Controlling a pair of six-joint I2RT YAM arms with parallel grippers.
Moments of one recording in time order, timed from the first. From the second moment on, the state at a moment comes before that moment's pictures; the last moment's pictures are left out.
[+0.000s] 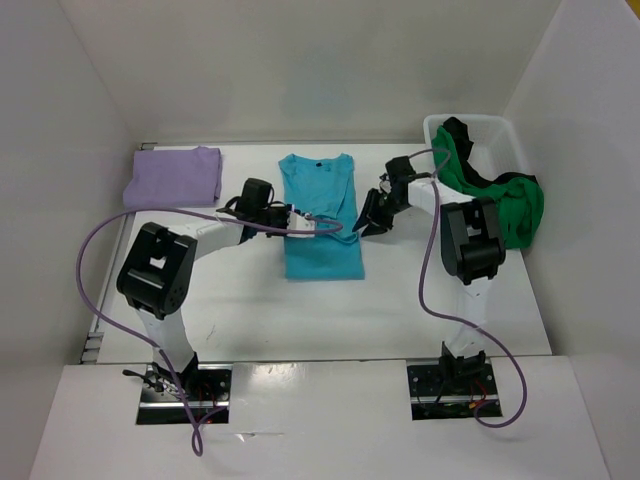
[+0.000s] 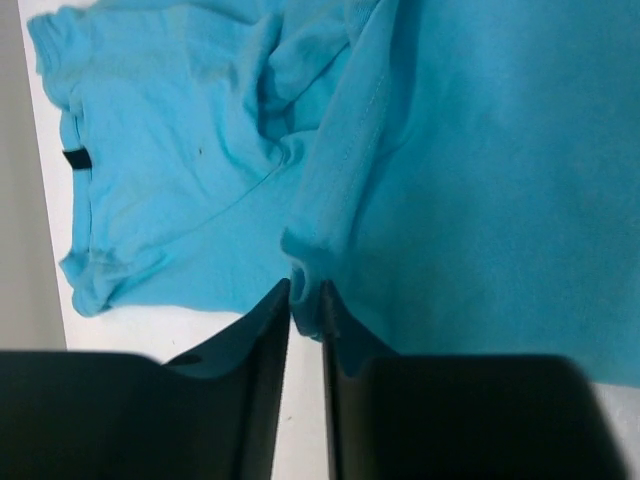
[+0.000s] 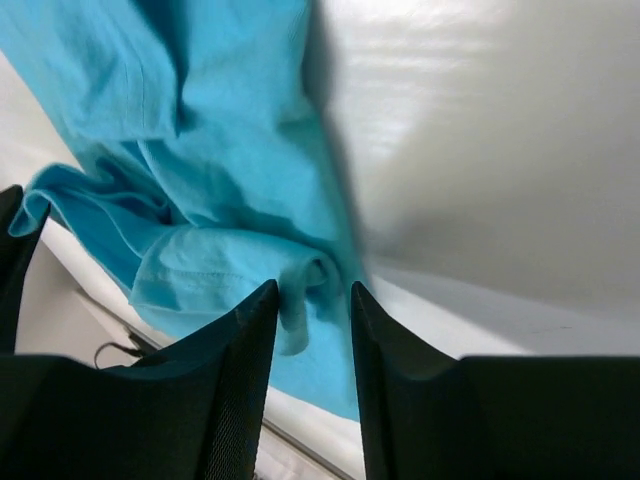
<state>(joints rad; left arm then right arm) -0.37 1.83 1.10 -0.03 0.50 1.23 0.22 2.08 1.46 -0.57 -0.49 0.56</state>
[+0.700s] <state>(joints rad) -0.37 1.85 1.07 0.04 0.27 1.12 0.45 1.87 1.38 -0.57 -0.38 0.46</state>
